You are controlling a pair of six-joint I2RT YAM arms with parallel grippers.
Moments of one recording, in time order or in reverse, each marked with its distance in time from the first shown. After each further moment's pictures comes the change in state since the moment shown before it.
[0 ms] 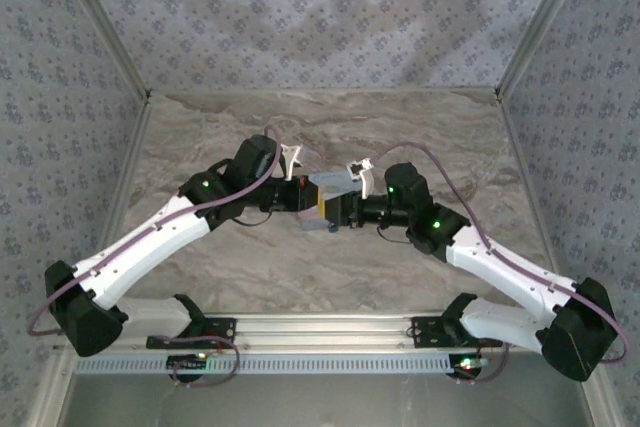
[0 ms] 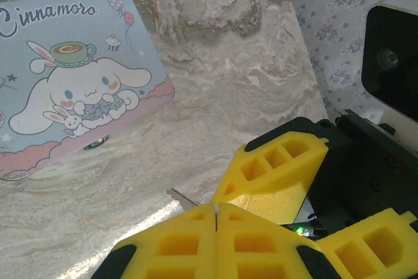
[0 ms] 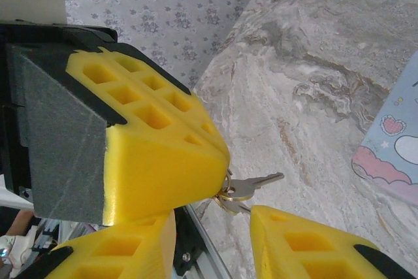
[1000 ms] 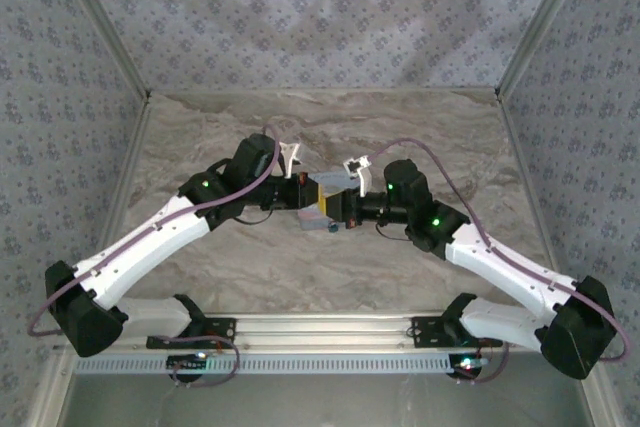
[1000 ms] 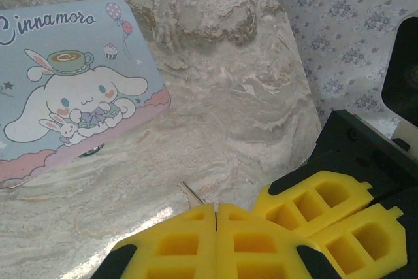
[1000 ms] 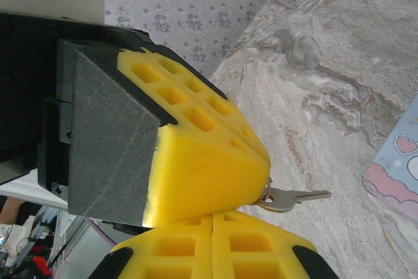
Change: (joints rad) left arm 0.007 -0.003 -0.014 0.037 0.005 -0.027; right arm 0.001 0.016 0.032 0.001 -0.016 -0.045
